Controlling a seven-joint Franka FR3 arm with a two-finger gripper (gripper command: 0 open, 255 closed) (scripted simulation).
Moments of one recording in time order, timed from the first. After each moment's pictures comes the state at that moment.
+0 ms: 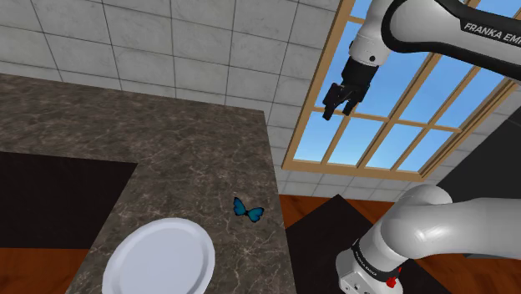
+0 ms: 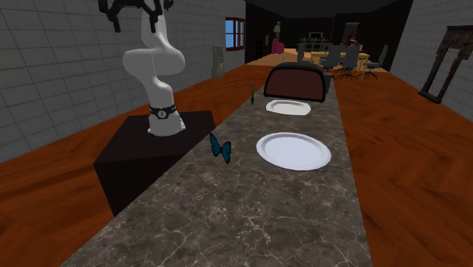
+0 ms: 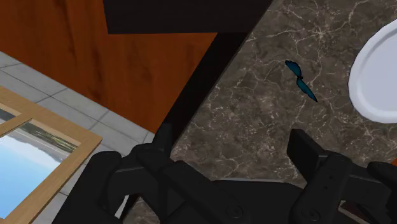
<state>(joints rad) 0.01 -0.79 0.03 -2.32 0.01 1.56 0.09</state>
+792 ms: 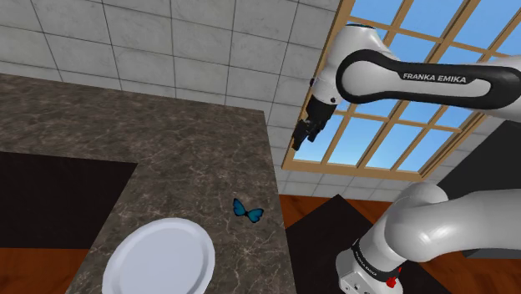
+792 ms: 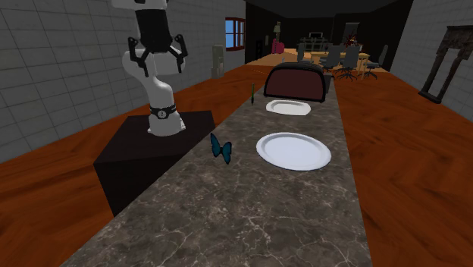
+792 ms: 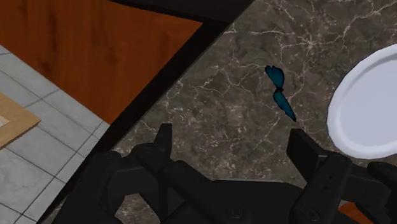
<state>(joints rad) 0.12 -0.70 0.06 -2.55 0.09 1.89 -0.02</state>
